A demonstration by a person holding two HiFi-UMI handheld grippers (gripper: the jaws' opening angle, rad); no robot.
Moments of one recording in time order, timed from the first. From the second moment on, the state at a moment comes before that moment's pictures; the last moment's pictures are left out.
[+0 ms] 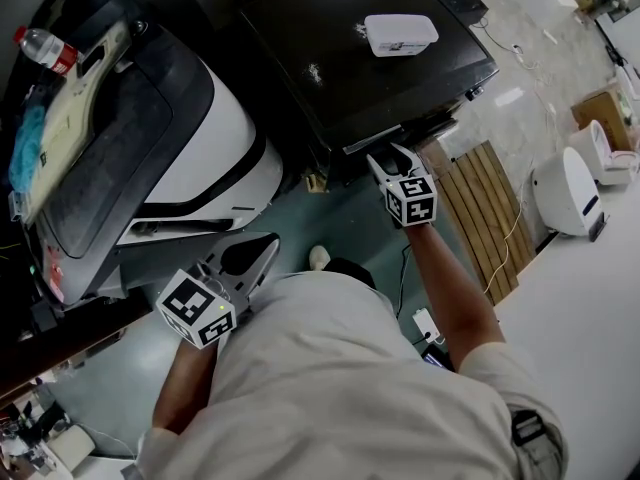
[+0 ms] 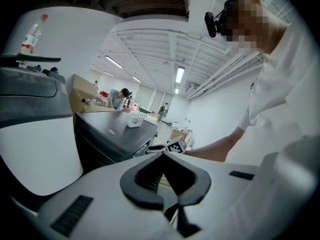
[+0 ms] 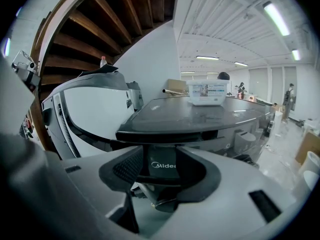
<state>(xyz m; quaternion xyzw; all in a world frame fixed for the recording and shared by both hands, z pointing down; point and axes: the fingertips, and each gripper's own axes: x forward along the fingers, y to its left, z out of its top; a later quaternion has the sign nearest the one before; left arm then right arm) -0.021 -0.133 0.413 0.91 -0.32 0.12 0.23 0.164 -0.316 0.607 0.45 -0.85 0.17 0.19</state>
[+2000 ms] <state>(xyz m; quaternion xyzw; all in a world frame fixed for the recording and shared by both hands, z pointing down) -0.017 -0.166 0.420 0.91 -0.30 0.14 0.25 0.151 -0.342 0.607 0.47 -0.85 0.15 0.17</state>
